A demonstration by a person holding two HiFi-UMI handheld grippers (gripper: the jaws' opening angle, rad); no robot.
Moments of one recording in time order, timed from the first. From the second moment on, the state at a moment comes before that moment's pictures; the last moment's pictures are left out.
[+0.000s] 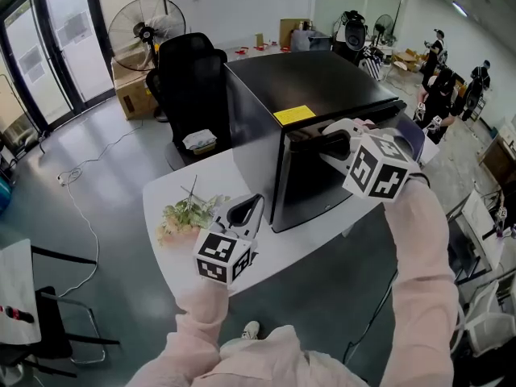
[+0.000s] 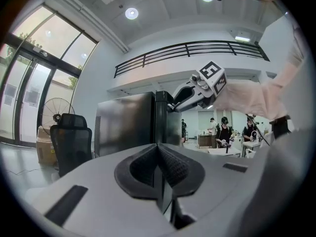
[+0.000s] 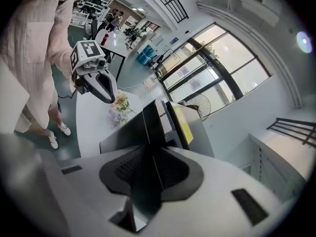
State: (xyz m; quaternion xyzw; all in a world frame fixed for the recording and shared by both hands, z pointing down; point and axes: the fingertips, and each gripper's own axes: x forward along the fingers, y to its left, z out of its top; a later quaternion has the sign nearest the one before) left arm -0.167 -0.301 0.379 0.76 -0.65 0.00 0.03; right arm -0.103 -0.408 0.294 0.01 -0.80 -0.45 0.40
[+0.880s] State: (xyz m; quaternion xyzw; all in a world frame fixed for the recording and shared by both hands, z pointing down) left arm -0.118 -0.301 0.381 0.77 -0.63 0.01 0.03; right arm -0.022 -0.373 0.296 -0.02 -0.80 -0.46 0.39
